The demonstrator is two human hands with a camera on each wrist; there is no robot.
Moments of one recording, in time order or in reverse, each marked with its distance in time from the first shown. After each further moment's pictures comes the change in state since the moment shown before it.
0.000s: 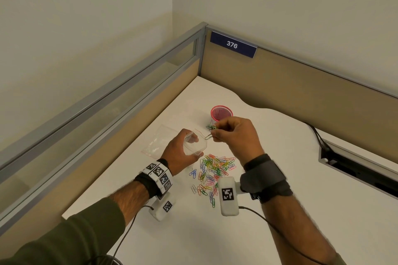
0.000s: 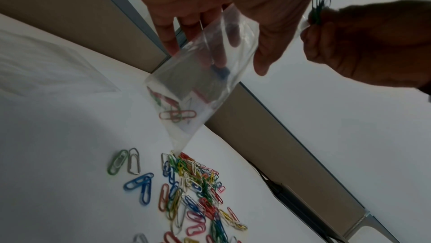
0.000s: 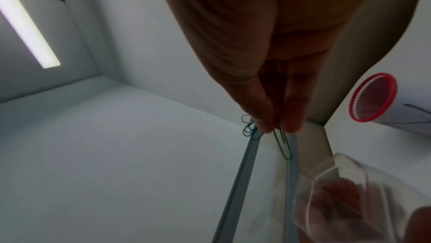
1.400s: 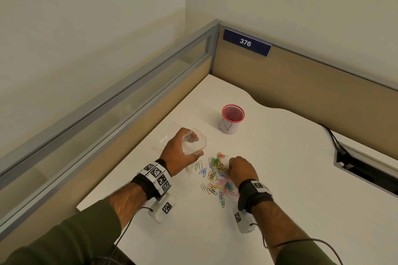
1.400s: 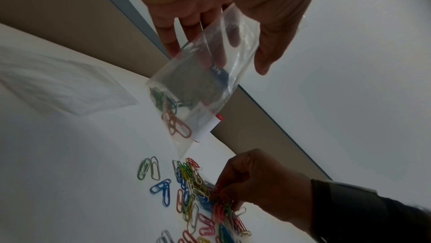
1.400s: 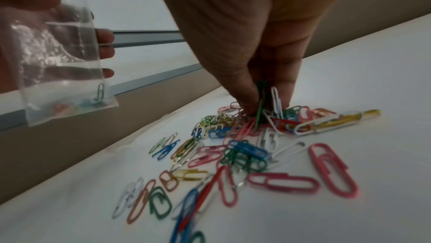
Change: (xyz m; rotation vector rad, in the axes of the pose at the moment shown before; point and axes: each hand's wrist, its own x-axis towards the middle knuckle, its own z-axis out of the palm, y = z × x) left_hand -0.018 -0.010 -0.024 -0.035 0.060 -0.038; right_hand 0.016 0.169 0.047 -1.019 -0.275 0.127
